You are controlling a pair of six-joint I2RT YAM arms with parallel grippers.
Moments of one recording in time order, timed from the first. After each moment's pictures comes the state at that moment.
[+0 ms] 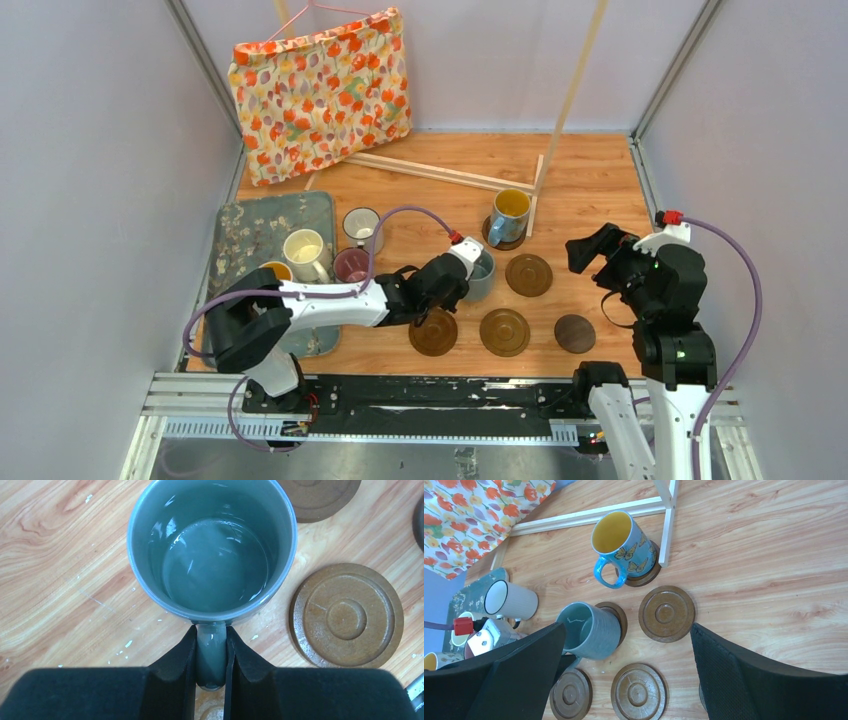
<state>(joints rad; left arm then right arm) -1.11 1.58 0.88 0.04 -0.32 -0.29 -0.02 0.49 0.90 -0.75 -0.15 0.42</state>
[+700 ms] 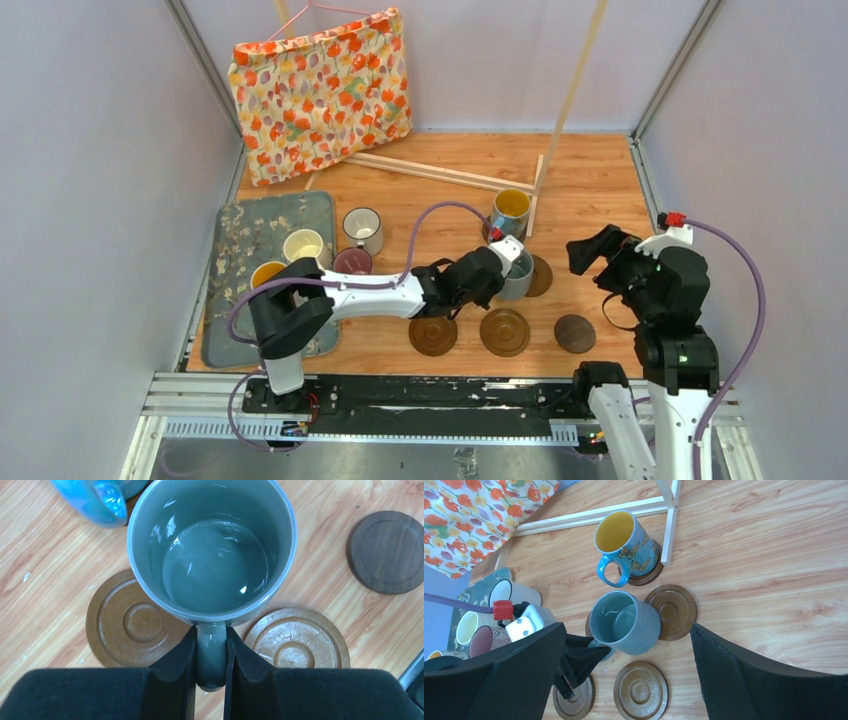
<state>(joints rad) -1.15 1.77 1.11 0.06 -0.26 -0.22 -0.02 0.48 0.91 -0.76 -0.15 0.43</state>
